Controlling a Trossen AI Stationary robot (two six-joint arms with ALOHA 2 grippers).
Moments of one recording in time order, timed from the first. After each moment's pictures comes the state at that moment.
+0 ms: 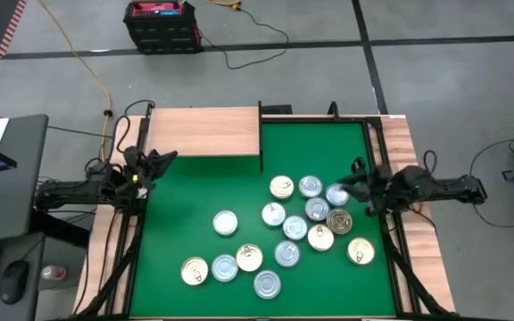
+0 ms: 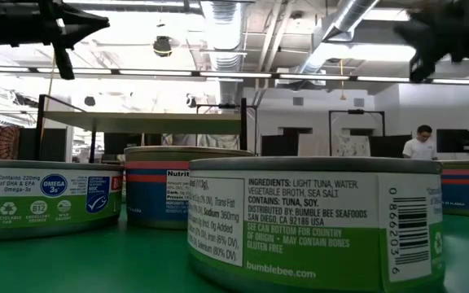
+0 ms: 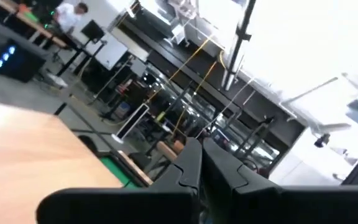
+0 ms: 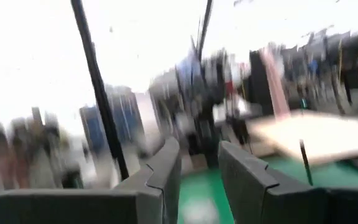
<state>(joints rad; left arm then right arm) 0.00 0.05 0.18 0.31 -0.46 -0.59 0.06 0.00 0.06 0.31 0.07 0.27</state>
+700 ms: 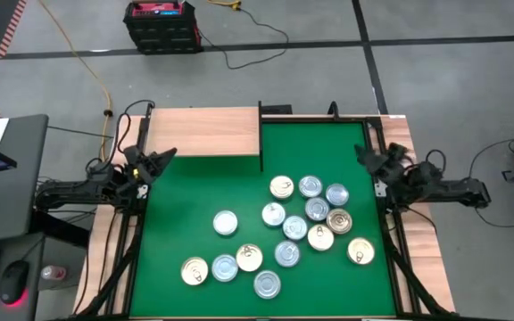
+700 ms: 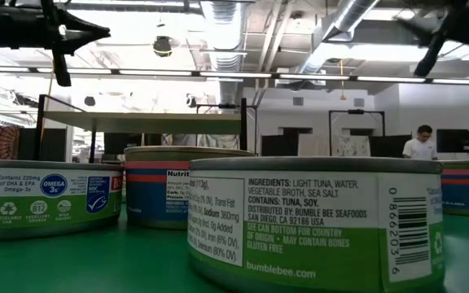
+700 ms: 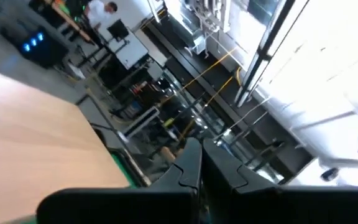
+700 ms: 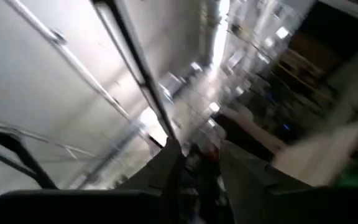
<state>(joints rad) 0.00 0.05 0.18 0.28 -0.55 -0.73 0.00 0.06 0.08 0.53 0.42 0.76</state>
